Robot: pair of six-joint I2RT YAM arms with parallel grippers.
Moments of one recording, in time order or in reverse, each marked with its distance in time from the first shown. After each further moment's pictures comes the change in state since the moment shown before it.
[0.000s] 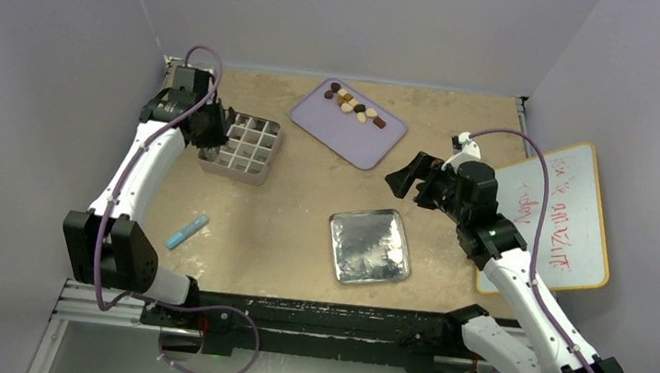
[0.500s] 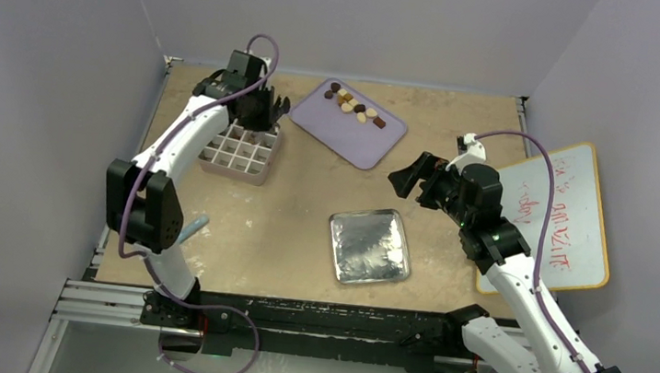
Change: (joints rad) left arm -0.193 0.300 0.243 0.081 0.067 0.036; right arm 0.000 -0.035 0.000 0.000 0.024 0.000
